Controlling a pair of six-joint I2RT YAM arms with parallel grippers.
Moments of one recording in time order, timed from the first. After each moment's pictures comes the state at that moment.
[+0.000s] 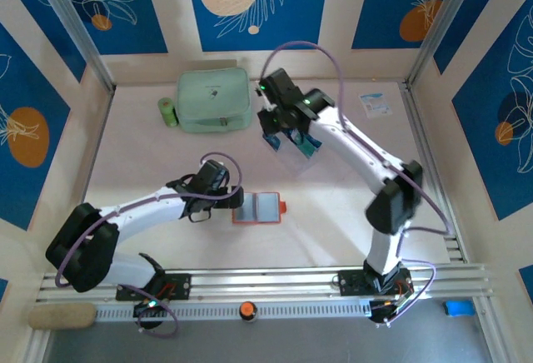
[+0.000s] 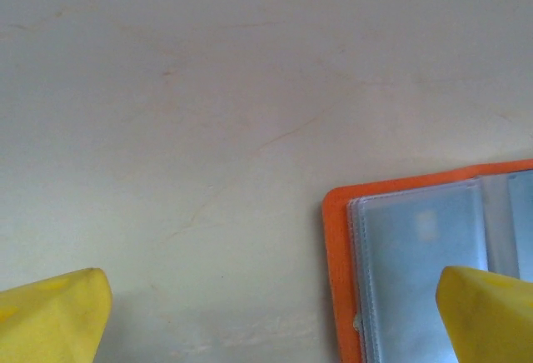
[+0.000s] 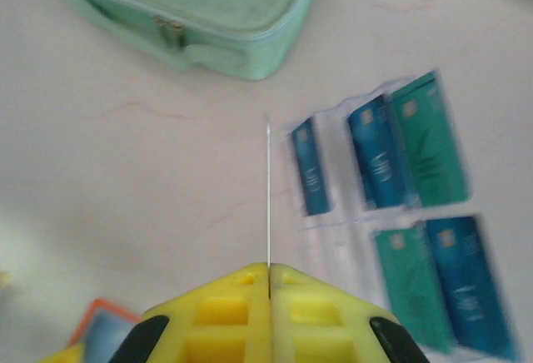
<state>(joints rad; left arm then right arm) -0.67 1.36 0.68 -0.36 -0.11 -0.59 0.67 1.77 1.80 -0.93 0.13 0.21</state>
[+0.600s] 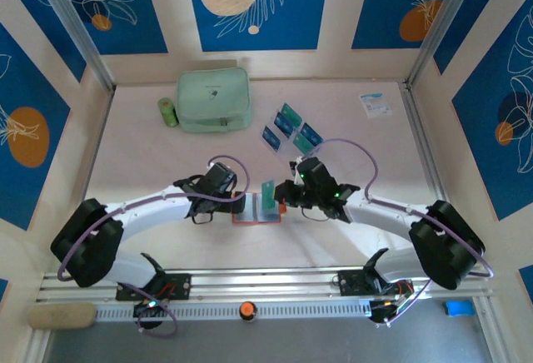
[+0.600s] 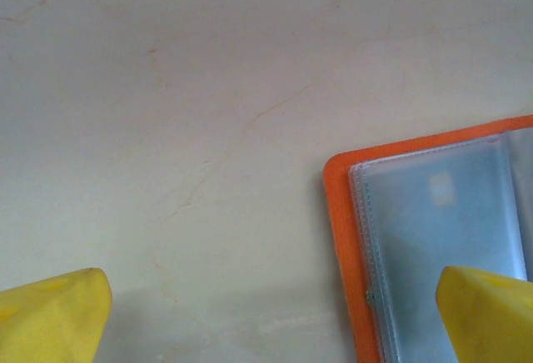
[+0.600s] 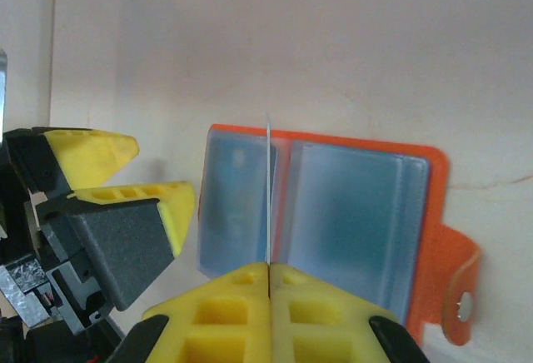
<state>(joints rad) -0.74 1.40 0.72 -0.44 -0.18 -0.55 0.73 1.32 0.57 0.04 -0.27 0.89</state>
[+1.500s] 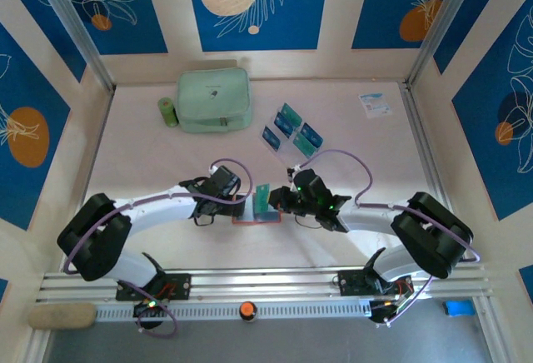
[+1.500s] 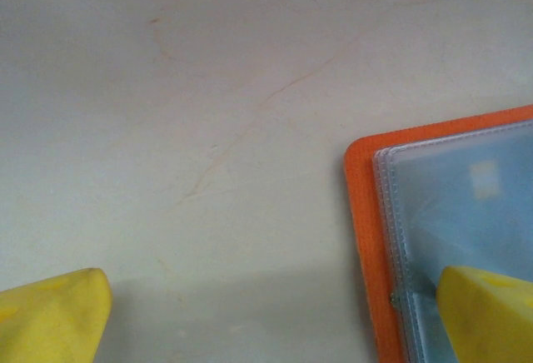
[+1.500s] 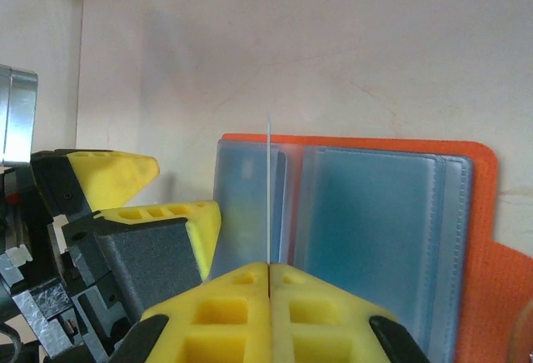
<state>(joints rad) -0.76 1.45 0.71 -0.44 -0.21 -0.57 0.79 1.42 0.48 0.32 -0.21 1.00</state>
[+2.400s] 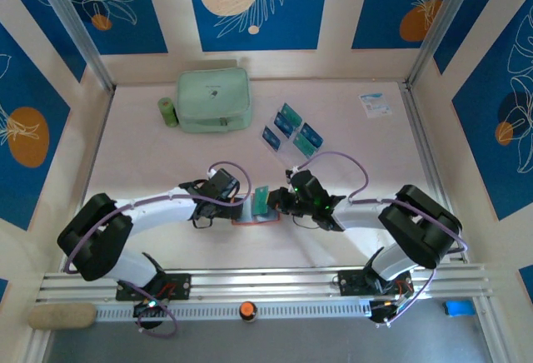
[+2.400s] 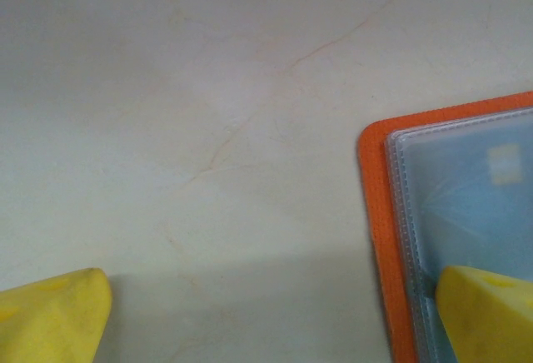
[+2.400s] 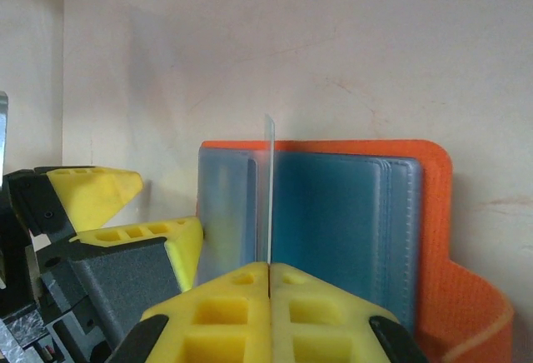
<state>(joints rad) -0.76 1.45 0.69 -0.44 -0.22 -0.58 0.79 1.50 0.48 0.39 -0.21 1.03</state>
